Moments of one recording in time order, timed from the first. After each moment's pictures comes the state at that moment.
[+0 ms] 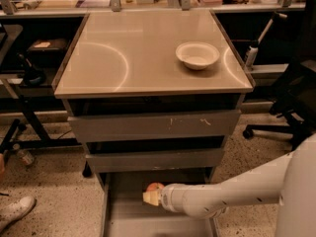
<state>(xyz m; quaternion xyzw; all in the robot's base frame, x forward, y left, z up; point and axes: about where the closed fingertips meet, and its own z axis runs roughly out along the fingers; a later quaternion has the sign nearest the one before) 0.462 0.003 0.444 -0.13 0.93 0.25 0.25</state>
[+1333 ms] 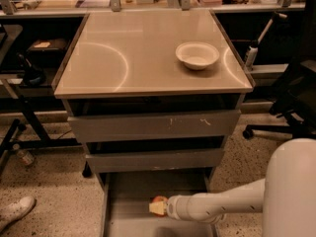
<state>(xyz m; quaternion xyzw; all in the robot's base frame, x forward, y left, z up) 0.462 -0.014 0.329 -0.08 0.93 0.28 0.20</state>
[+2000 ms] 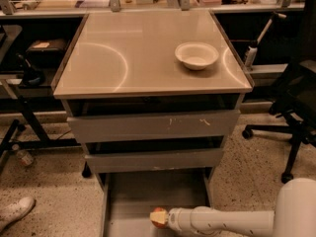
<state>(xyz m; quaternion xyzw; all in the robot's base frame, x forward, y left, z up) 0.449 -0.011 0.226 0.00 0.92 0.36 0.16</state>
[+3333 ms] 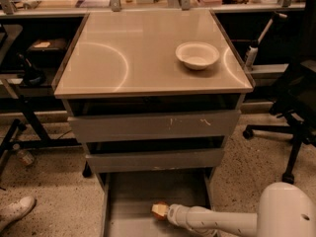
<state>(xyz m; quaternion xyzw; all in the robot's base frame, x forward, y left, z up) 0.501 -0.022 0.169 0.08 0.92 0.34 0.20</state>
